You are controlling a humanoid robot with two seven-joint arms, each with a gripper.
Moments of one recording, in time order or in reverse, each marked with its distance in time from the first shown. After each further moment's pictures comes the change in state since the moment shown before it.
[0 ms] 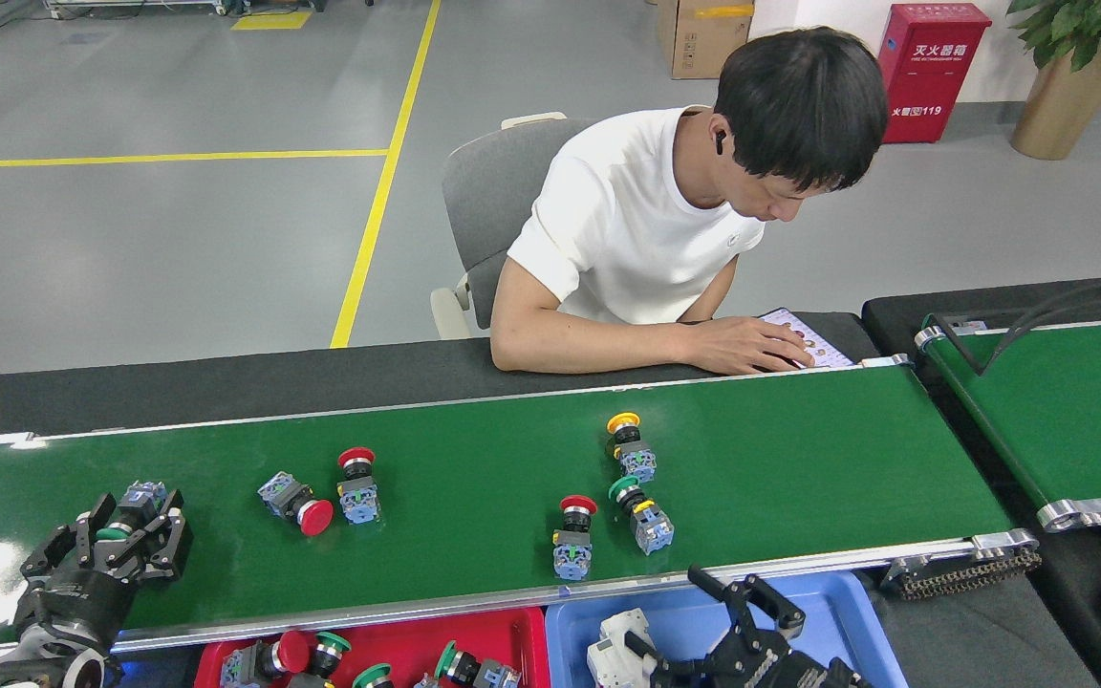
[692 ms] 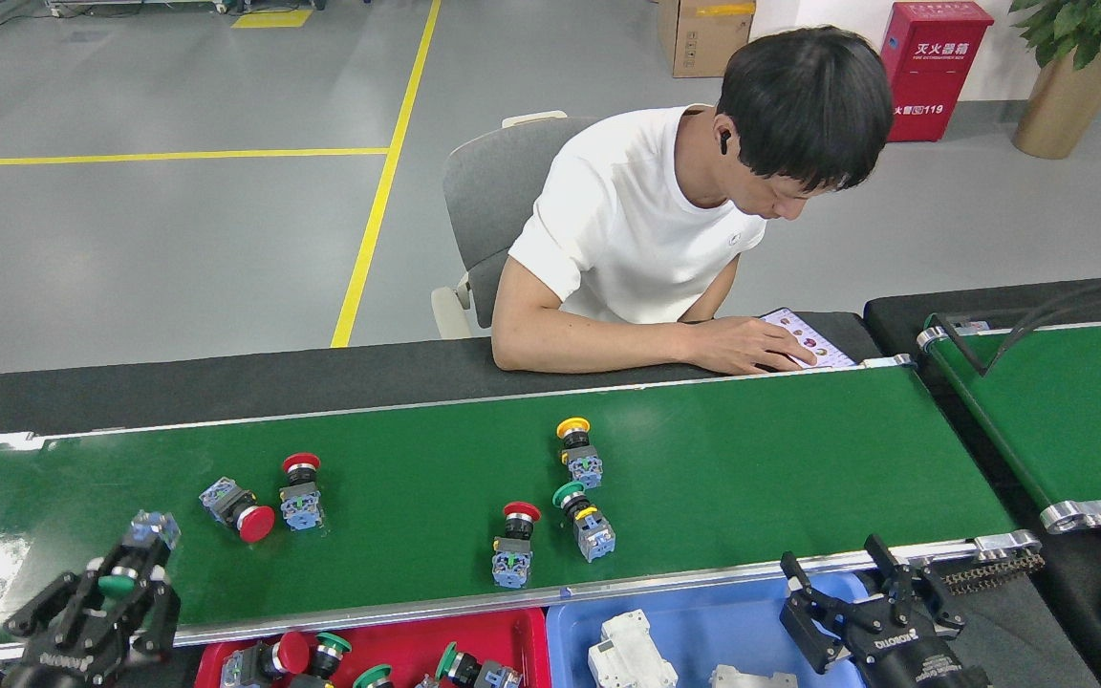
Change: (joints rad) left arm 0.550 -0.041 -0.007 -0.677 0.113 -0.064 0.042; right arm 0.124 -0.060 -0.198 0.039 -0.002 0.151 -0.112
